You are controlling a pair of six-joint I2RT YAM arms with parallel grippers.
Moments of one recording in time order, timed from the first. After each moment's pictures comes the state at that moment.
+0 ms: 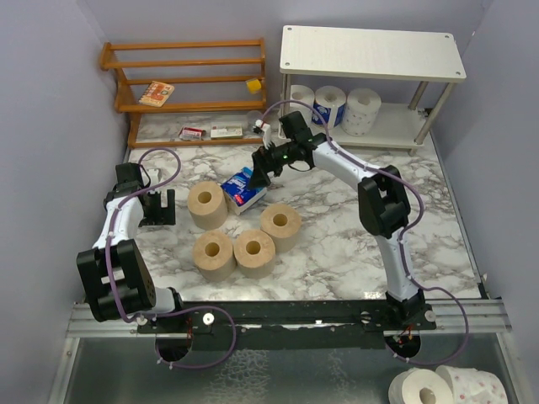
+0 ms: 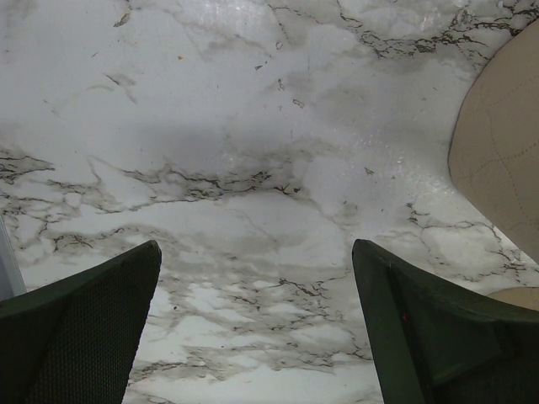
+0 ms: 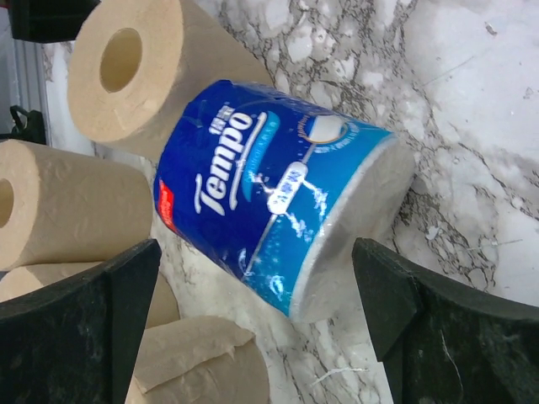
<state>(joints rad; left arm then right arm) 0.29 1.37 0.88 -0.64 0.09 0.19 0.57 2.24 1.88 -0.42 -0.85 -0.10</state>
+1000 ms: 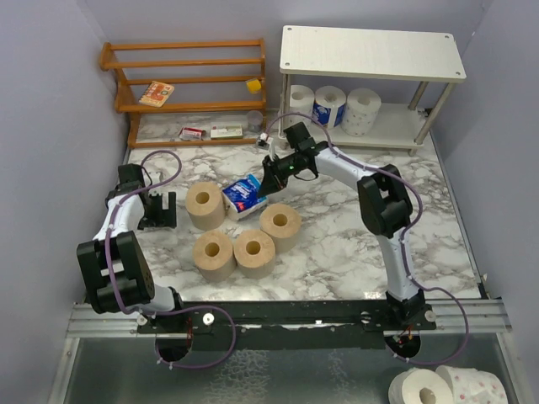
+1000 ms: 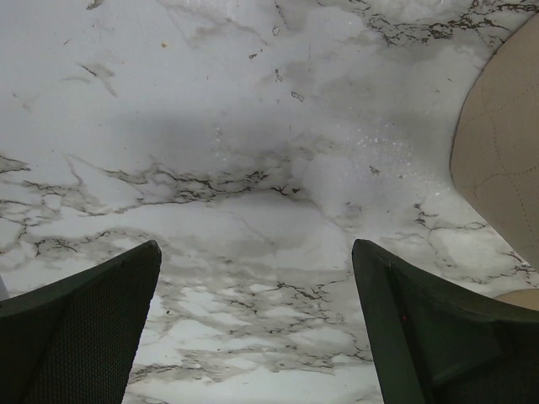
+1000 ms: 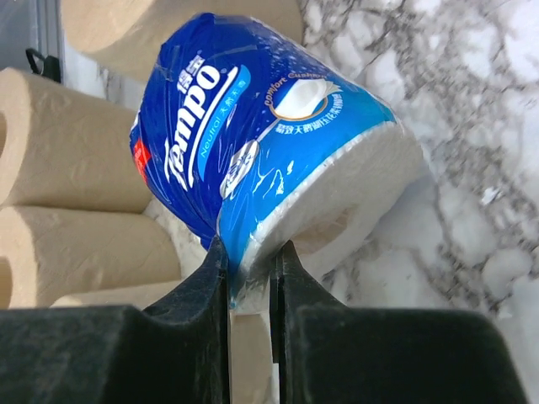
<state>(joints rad) 0.29 1.42 0.88 -0.64 0.09 0.19 0.55 2.28 1.81 -0.43 -0.96 -0.19</state>
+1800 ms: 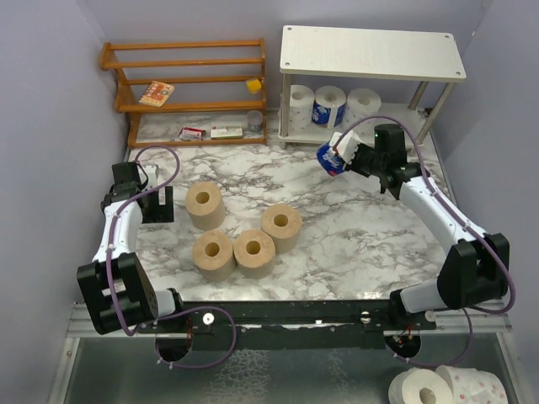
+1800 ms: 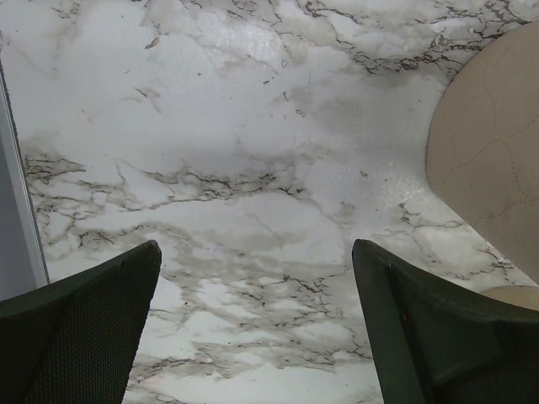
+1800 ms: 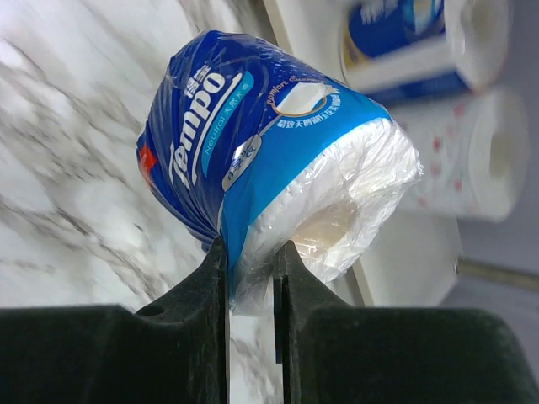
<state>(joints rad) 0.29 1.29 0.88 -0.64 0.08 0.19 0.30 1.39 1.12 -0.28 -0.29 -0.93</state>
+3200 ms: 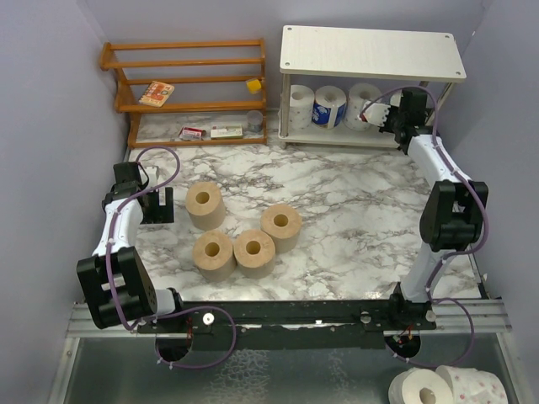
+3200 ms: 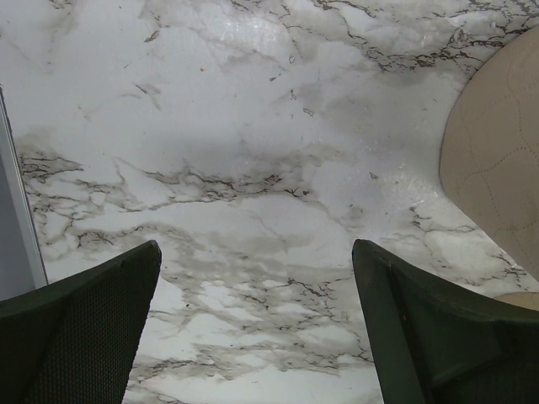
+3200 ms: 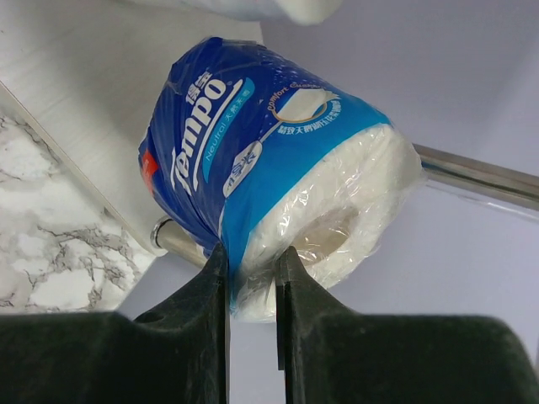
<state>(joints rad) 0.29 1.33 0.88 -0.64 0.07 0.19 -0.02 1.85 1.55 -0.21 0.10 -1.41</state>
